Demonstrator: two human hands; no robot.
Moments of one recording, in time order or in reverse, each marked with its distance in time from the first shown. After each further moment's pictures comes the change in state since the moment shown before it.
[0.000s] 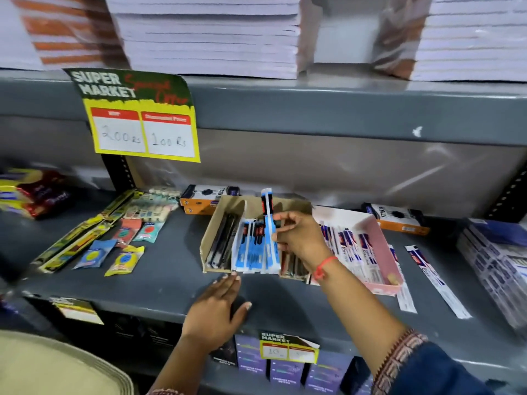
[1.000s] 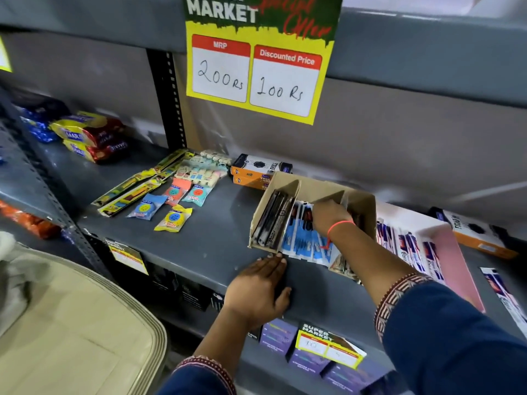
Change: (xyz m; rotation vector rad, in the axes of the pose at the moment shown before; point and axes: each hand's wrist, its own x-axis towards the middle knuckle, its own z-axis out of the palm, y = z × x) left_hand -0.002 0.001 0.002 -0.064 0.170 0.059; right_hand 0.084 0.020 0.051 -1.266 -0.104 -0.093
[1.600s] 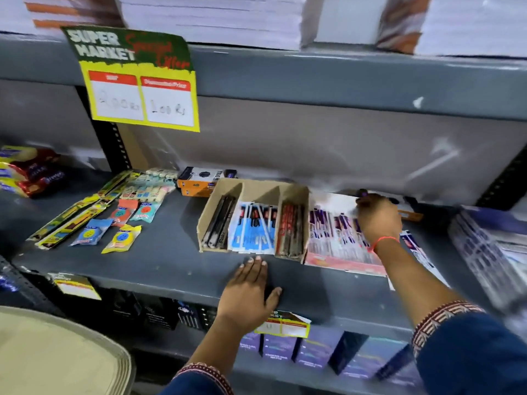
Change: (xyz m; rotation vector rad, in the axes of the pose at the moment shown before) left_hand 0.008 0.065 0.023 0.076 -0.147 0.008; right_hand -0.087 0.164 -0.021 0.456 0.557 0.511
